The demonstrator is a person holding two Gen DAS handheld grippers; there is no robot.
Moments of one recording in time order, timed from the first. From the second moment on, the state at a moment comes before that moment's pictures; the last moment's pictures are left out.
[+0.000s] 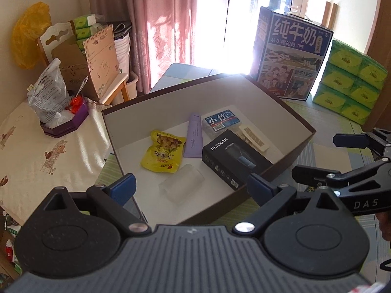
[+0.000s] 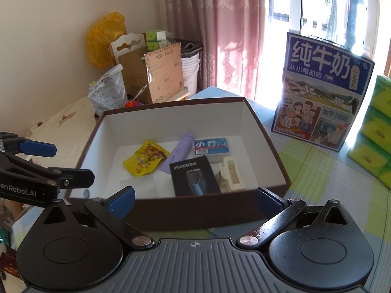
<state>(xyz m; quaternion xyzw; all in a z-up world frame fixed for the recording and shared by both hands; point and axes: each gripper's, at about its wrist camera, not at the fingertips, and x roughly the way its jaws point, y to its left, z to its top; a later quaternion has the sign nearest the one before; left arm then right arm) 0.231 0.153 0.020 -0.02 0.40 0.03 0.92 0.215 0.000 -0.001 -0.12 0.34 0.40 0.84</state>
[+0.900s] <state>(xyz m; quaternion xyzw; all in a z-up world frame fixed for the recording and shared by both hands) 0.126 0.088 0.037 0.00 0.38 0.04 0.92 0.122 -0.090 0.004 -0.13 0.33 0.42 0.84</state>
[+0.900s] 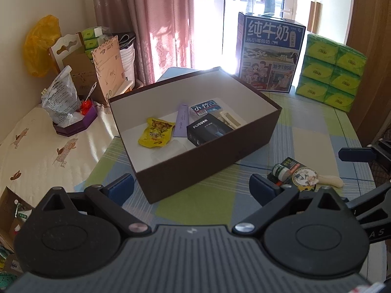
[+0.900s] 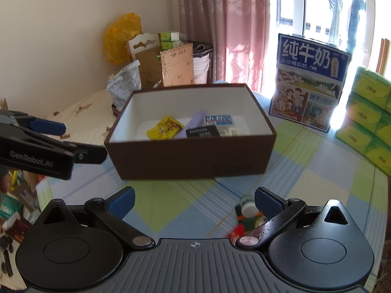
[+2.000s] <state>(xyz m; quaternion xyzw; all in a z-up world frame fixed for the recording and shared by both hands) 0.100 0.020 -0.040 0.04 0.46 -0.04 0.89 0.092 -0.192 -0.077 -0.16 0.44 0.32 0.82</state>
